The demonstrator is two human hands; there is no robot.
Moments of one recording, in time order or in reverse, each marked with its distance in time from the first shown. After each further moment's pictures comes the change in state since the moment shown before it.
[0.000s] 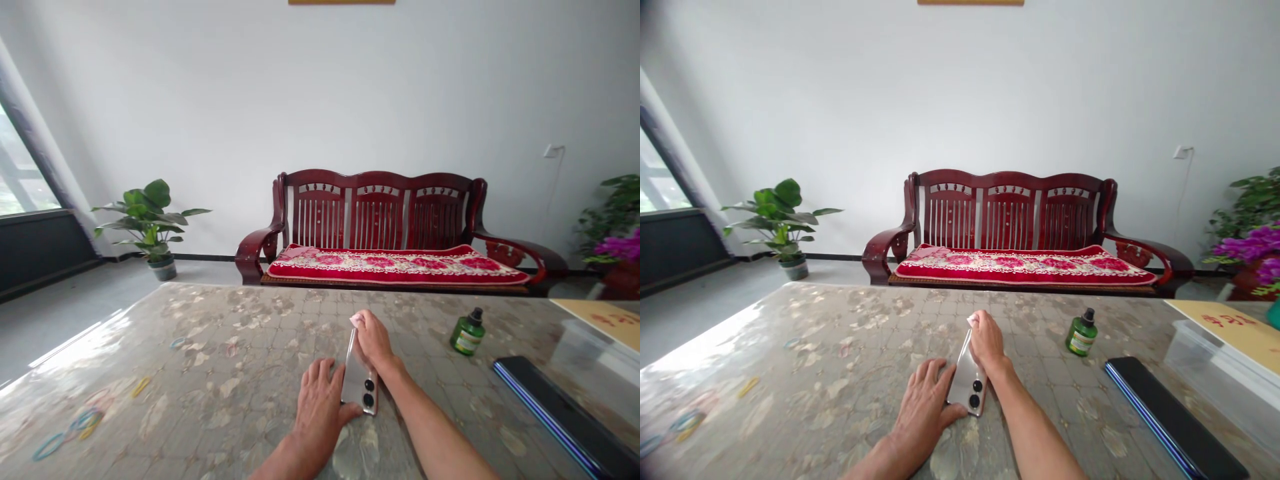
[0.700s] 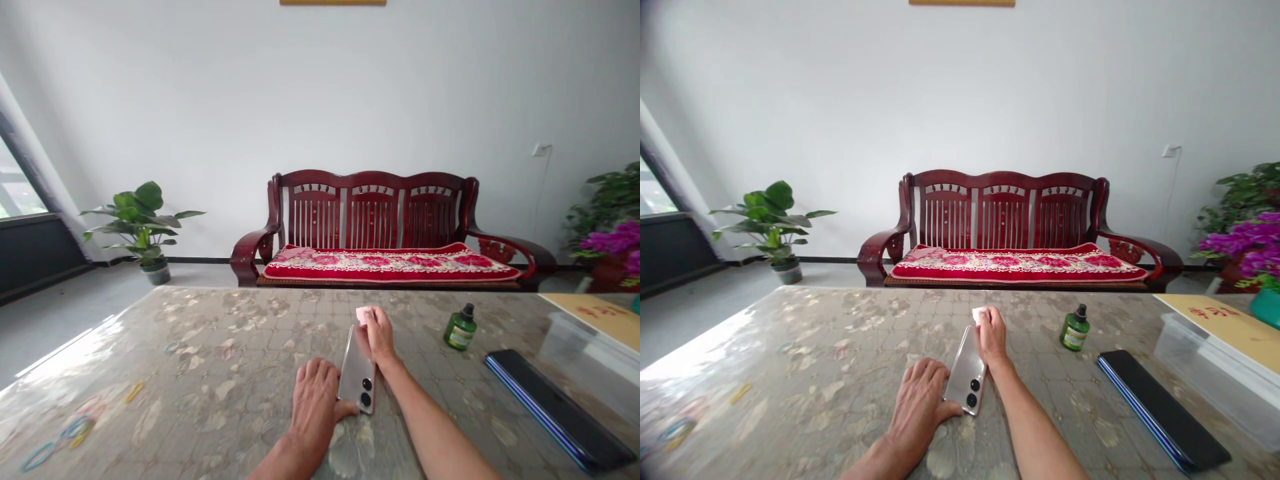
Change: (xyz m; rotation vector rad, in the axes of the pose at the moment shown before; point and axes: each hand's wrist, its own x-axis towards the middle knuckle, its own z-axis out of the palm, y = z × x) left_hand 0.003 0.003 -0.011 0.033 0.037 0.051; right_hand 0.007 0.027 0.007 0.490 0.276 0.142
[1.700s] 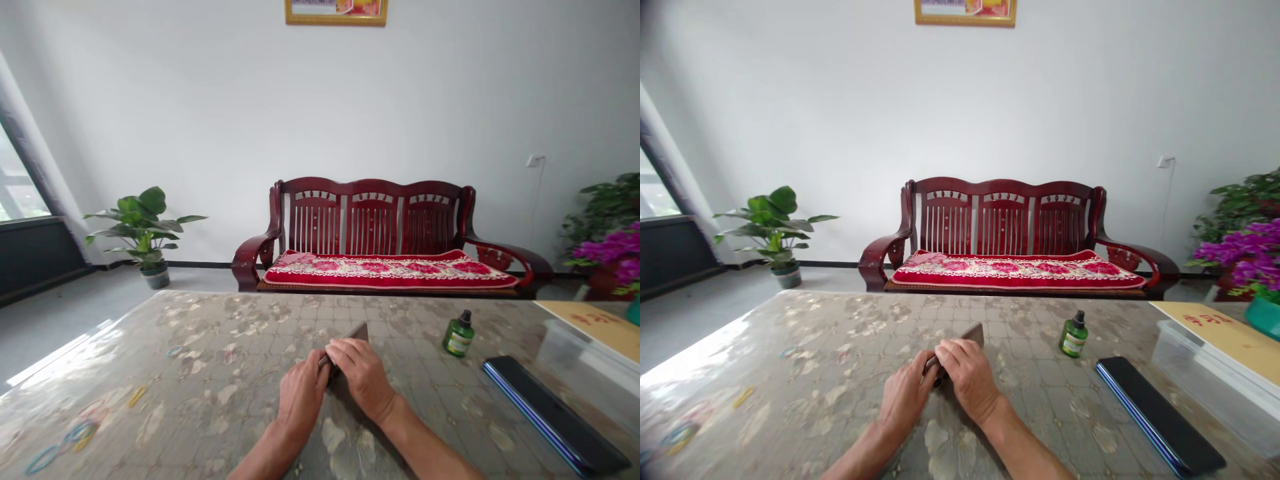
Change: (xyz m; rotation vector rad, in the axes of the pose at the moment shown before) left_hand 0.013 -0.023 -0.021 -0.129 -0.016 -0.263; right_hand -0.075 -0.064 -0.022 -0.459 -0.263 -1.096
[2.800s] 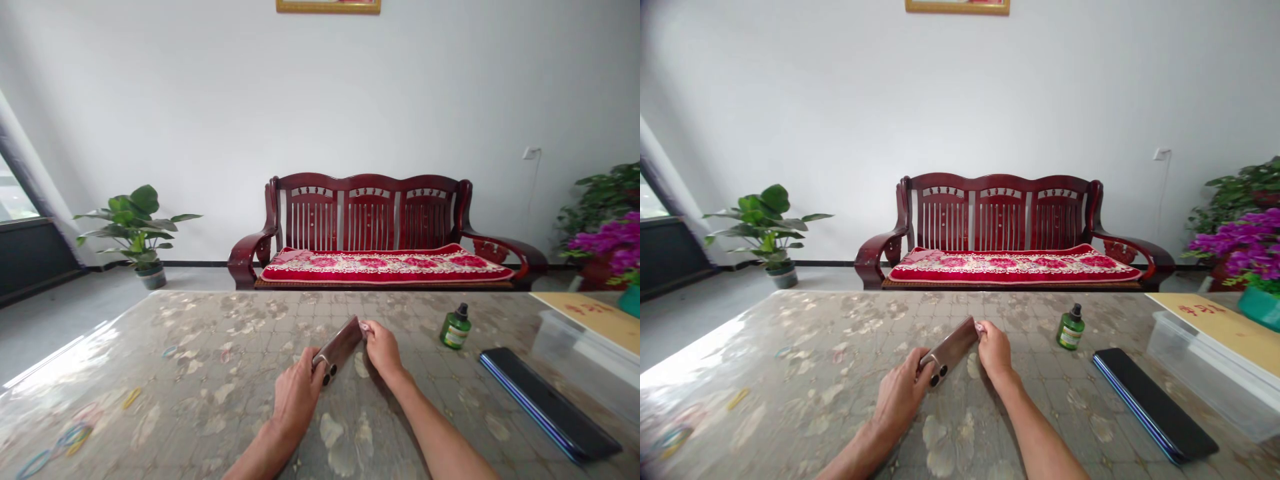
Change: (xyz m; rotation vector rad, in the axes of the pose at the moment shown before) left_hand -0.001 0.000 -0.002 -0.014 -0.048 -0.088; right_hand -0.022 0.068 0.025 0.187 0.054 0.887
